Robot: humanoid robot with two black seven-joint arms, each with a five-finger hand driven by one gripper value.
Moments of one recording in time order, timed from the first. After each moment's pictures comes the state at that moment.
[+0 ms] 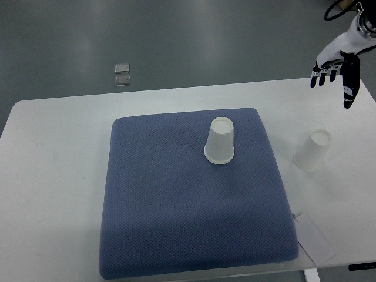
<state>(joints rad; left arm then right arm) -0.02 0.00 -0.06 -0.14 -0.04 0.06 -0.01 2.18 -0.44 -1.17 1.22 -0.53 0.60 -0.01</state>
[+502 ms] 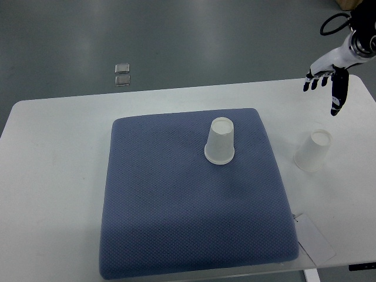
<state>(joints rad) -0.02 0.00 -0.06 -0.14 -0.04 0.06 -0.01 2.03 -0.44 -1.17 1.22 -0.53 0.35 -0.02</state>
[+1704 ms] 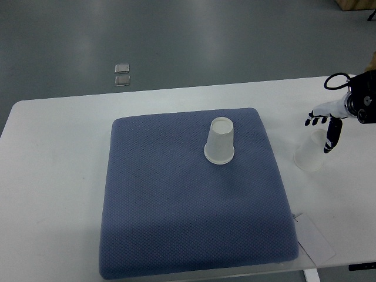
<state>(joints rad) -0.02 0.00 -0.06 -0.14 -0.04 0.06 -0.01 1.72 -0.44 -1.16 1.21 -0.48 0.03 -0.04</state>
